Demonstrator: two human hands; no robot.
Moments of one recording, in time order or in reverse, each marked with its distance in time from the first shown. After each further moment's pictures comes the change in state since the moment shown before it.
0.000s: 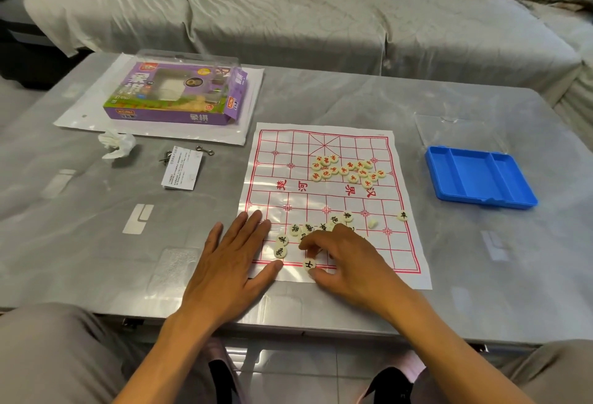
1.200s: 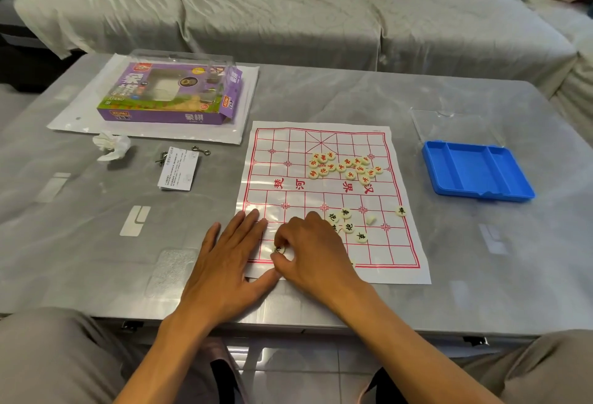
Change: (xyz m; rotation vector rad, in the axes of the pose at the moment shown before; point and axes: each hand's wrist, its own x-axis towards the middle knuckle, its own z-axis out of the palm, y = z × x) left_hand 0.000 -0.004 -0.001 -0.085 0.005 0.018; right_hand 0.030 -0.036 0.028 -0.062 0.230 0.014
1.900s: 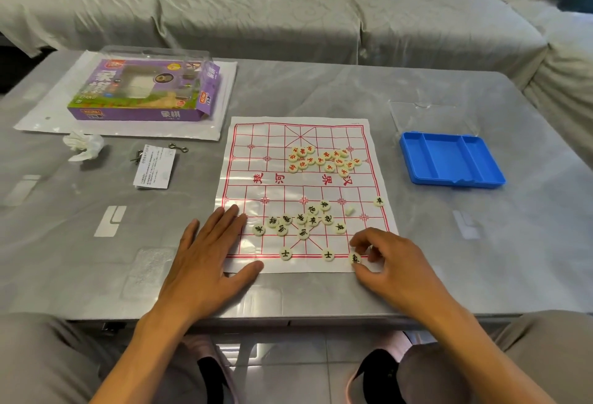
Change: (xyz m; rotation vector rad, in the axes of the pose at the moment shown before) left_hand 0.001 0.000 -0.002 0.023 -0.007 0.008; right_hand -0.083 0.094 -0.060 0.091 -0.090 0.261
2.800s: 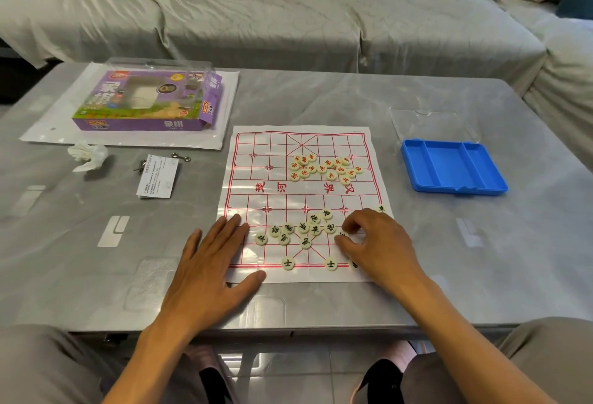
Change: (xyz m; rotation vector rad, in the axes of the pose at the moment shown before) left_hand 0.000 -0.001 0.001 -0.004 0.007 0.001; right_hand 0.048 -0.016 0.004 -0.065 0.137 0.108
